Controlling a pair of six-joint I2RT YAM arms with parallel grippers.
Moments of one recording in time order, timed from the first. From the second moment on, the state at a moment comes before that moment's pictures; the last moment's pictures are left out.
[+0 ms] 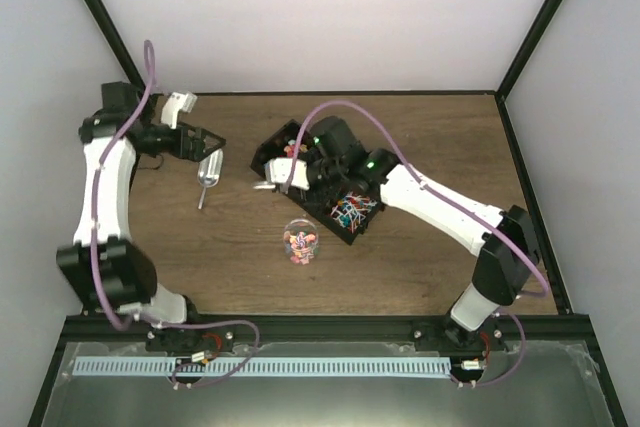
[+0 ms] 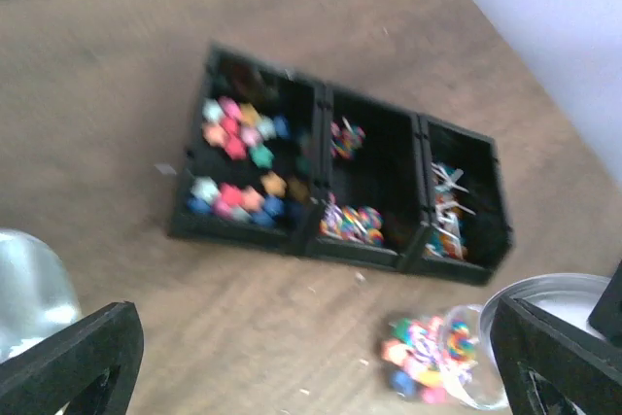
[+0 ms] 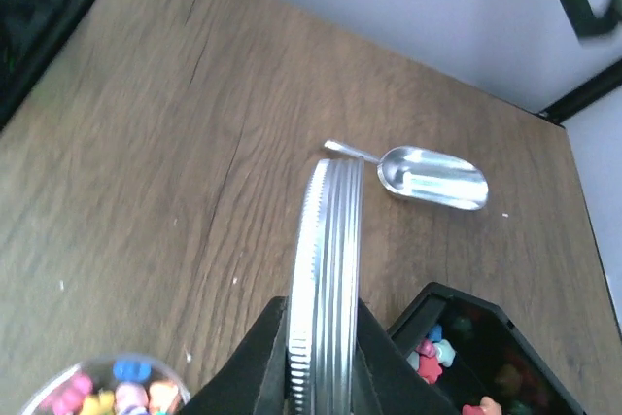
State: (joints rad) left arm 0.19 1.61 1.58 -1.21 0.91 0.49; right arm 0.85 1.62 1.40 -0.45 -0.47 -0.94
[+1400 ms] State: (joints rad) left arm -0.67 1.29 1.28 -0.83 0.20 0.59; right arm 0.50 1.60 1.11 0.08 -1.20 0.69
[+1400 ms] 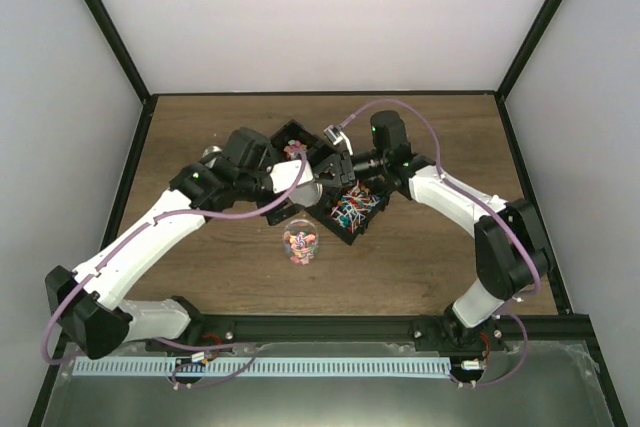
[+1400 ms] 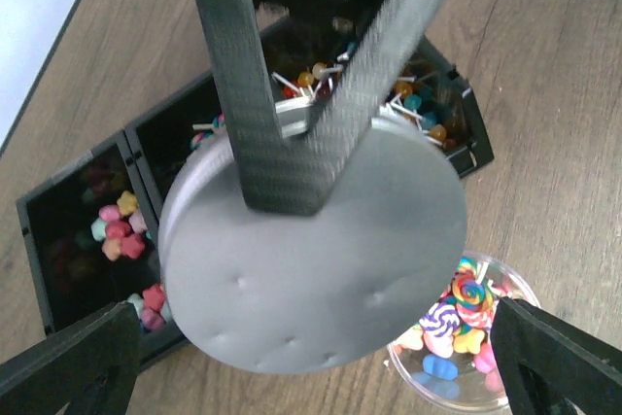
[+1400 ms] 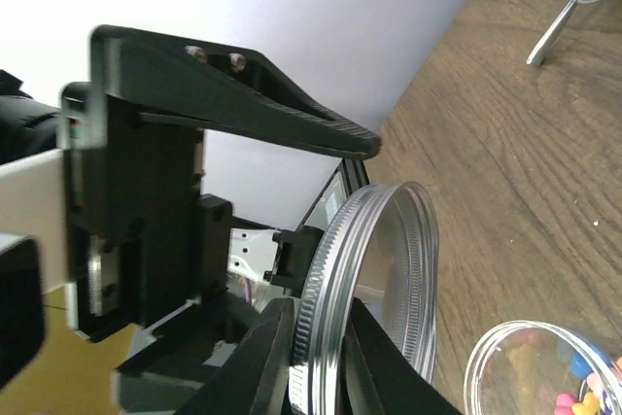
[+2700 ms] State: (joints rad) left arm -0.73 1.09 0.91 -0.37 0.17 0.47; right arm 0.49 1.61 1.00 0.41 -1.30 1.04
